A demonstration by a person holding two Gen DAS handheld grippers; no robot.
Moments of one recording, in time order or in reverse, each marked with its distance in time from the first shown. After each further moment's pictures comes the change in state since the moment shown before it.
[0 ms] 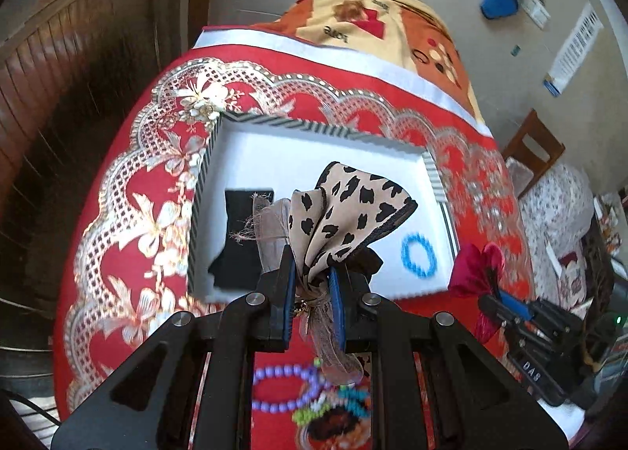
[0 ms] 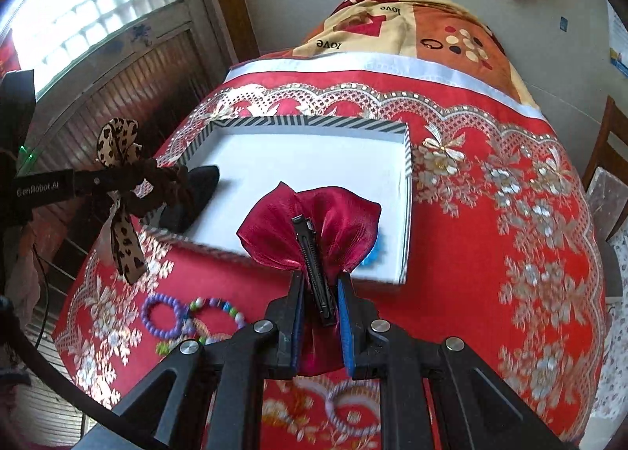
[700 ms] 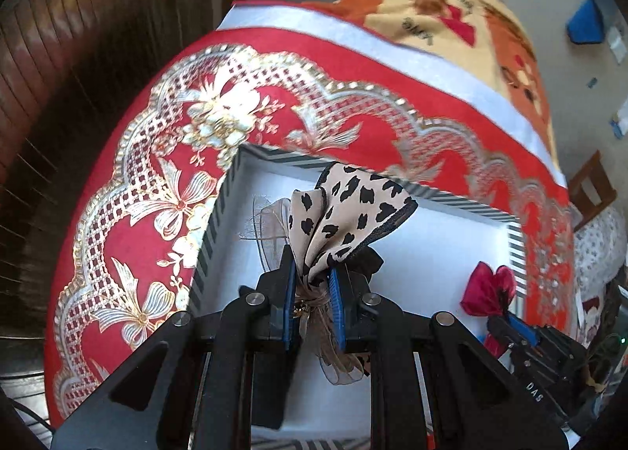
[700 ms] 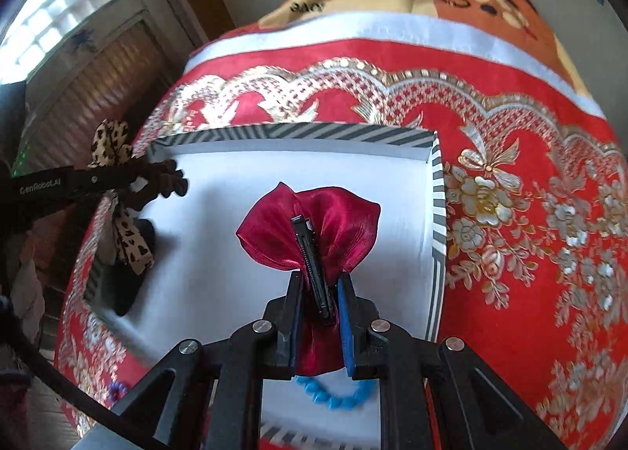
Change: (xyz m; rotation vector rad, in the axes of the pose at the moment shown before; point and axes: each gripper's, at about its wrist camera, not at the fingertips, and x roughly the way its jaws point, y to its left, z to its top) left arm 0.113 0.035 0.079 -0.122 0.062 0.150; right arm 0.129 -0.044 0.084 0.059 0.126 0.059
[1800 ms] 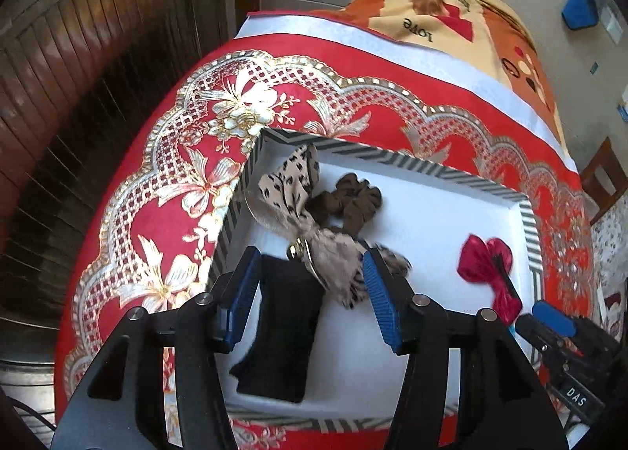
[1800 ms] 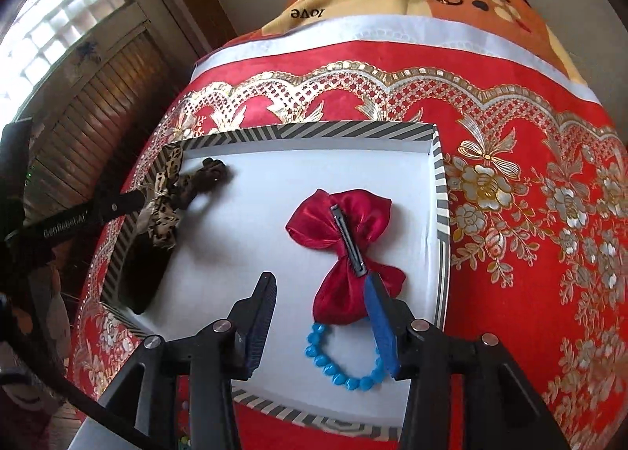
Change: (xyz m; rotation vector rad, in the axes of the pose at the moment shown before) left arm -0.025 -0.005 -0.037 0.040 -0.076 0.071; right arm -0.024 0.004 -0.015 0.034 -0.025 0.029
